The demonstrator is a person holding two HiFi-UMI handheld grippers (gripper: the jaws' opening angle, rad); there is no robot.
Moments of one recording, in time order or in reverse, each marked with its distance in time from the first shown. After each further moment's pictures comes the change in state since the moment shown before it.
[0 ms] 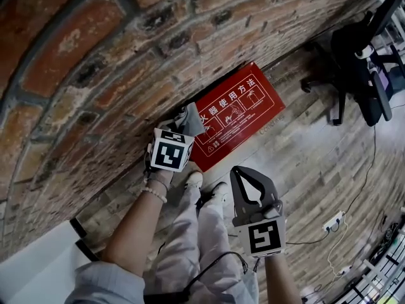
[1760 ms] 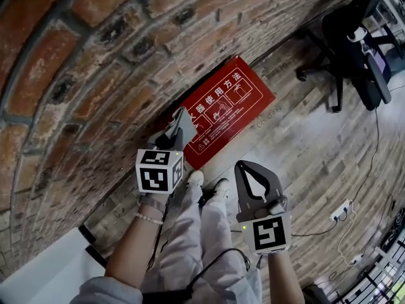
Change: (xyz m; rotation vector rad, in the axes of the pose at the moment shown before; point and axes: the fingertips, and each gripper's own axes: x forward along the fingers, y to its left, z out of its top) left arm -0.045 -0.037 0.017 -0.109 -0.125 -0.023; right arm -0.022 -0.036 -0.010 0.059 -0.014 -0.075
